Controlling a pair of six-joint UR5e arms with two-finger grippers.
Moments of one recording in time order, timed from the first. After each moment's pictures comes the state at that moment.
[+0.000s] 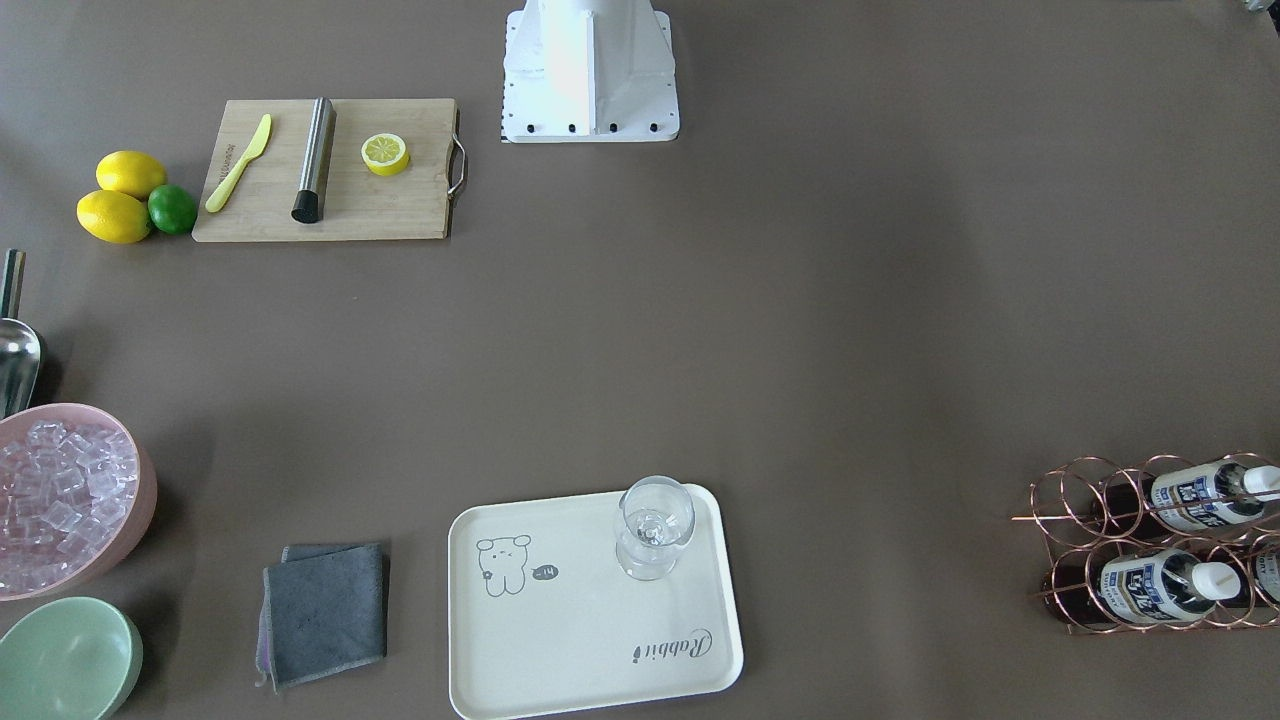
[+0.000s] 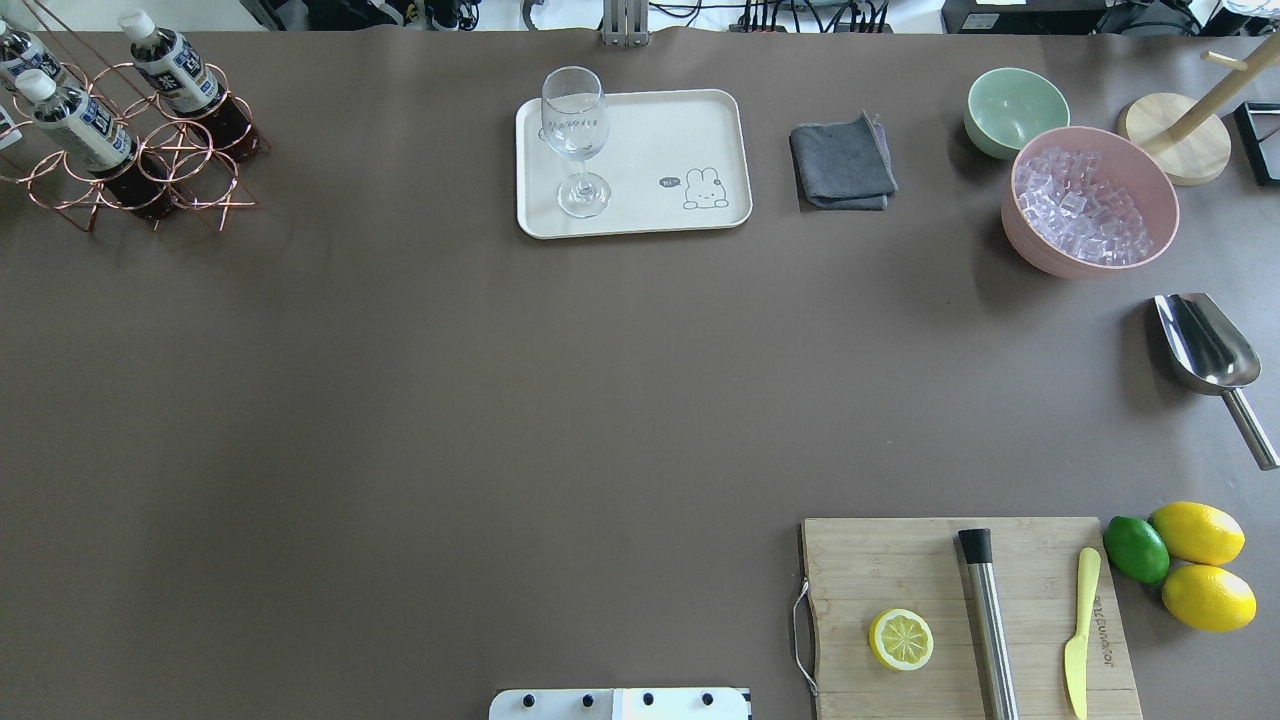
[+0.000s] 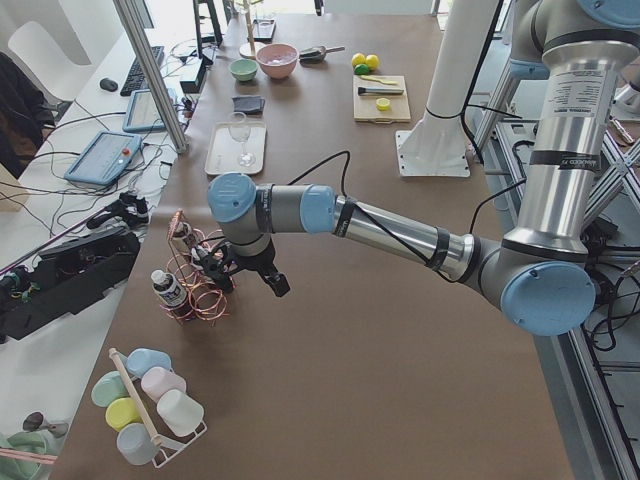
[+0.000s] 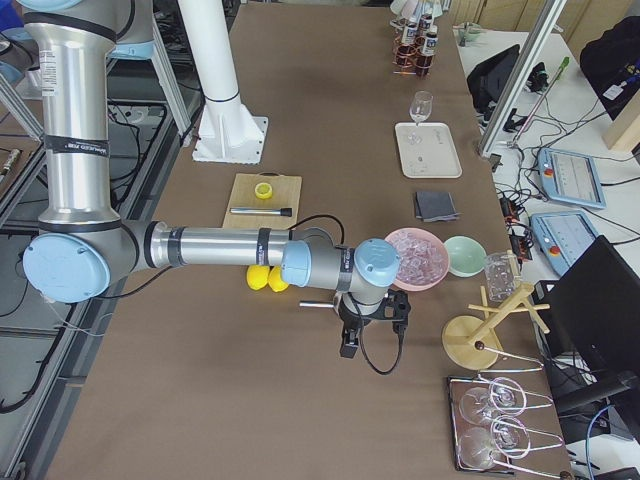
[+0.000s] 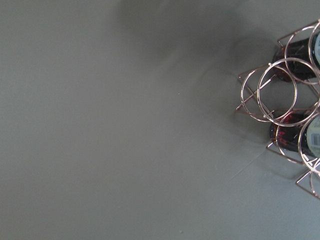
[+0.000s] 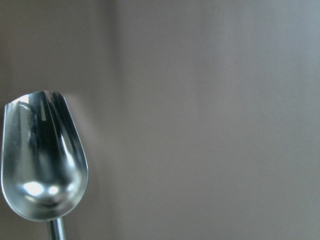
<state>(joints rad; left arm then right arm) -1.55 -1.70 -1.76 -1.24 -2.44 -0.80 1.52 -1.60 1.61 -1.68 2.29 0.05</state>
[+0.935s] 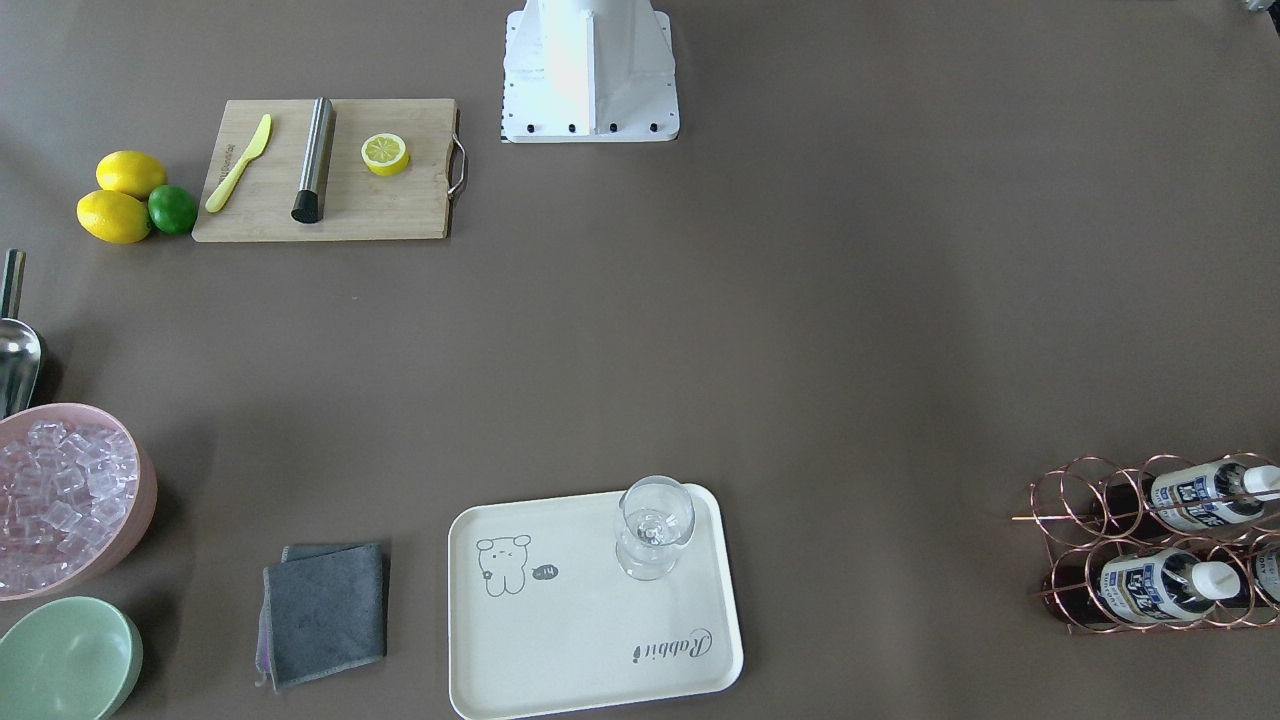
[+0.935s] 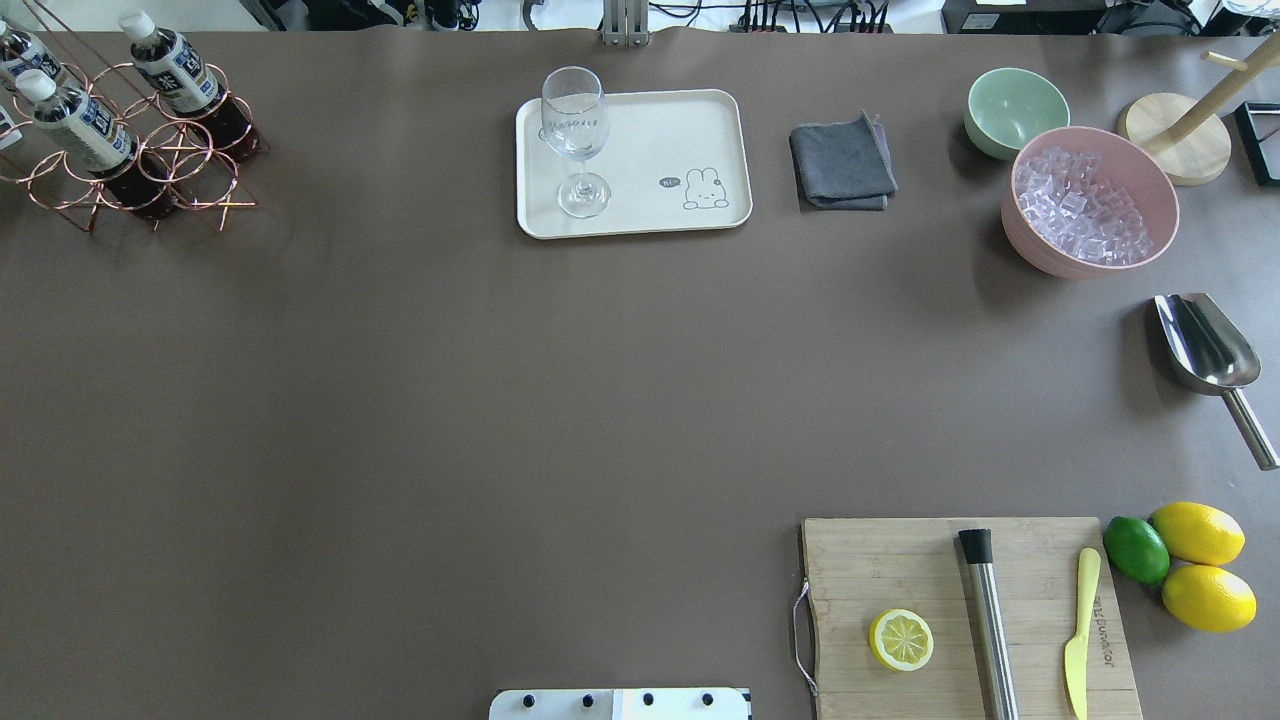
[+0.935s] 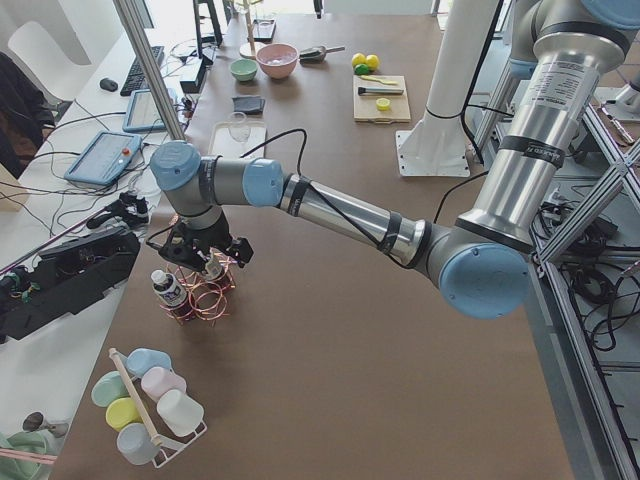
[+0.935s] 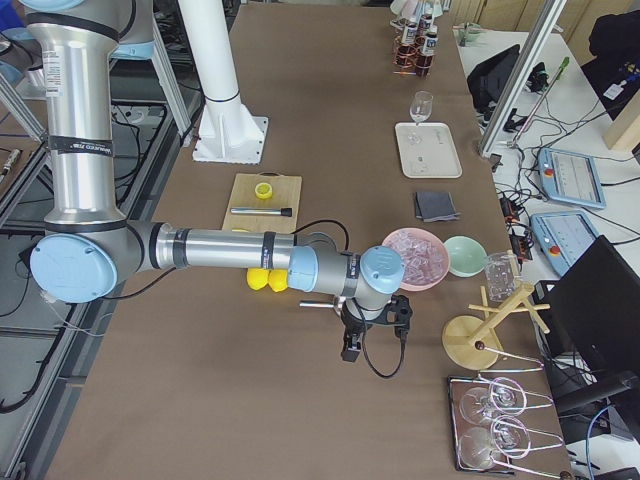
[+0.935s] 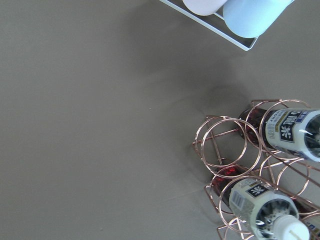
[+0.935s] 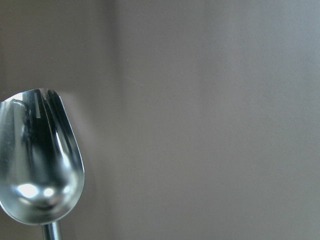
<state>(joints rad) -1.56 -1.93 -1.57 -1.23 -2.43 -1.28 1.51 -1.58 1.57 -1.68 2.30 0.03</state>
